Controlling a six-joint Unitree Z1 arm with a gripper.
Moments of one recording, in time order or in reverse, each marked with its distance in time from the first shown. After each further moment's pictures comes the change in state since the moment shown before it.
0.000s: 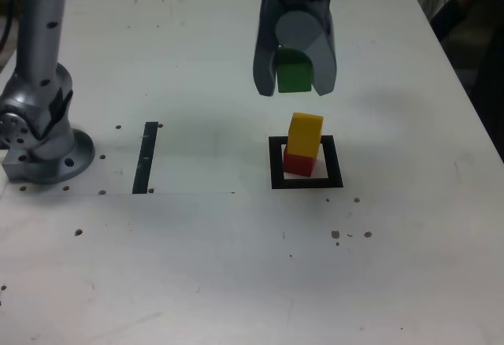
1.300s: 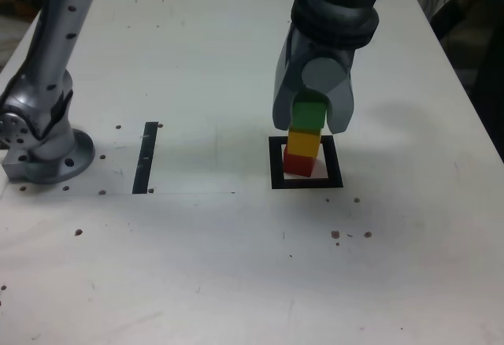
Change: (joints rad) arm 0.000 0.152 -0.042 -0.007 -0.035 0.007
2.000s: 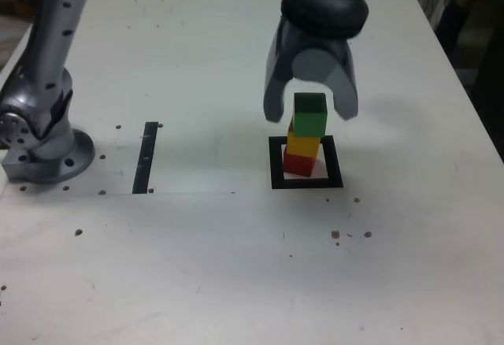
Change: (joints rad) arm 0.011 -0.058 0.035 0.006 0.010 0.003
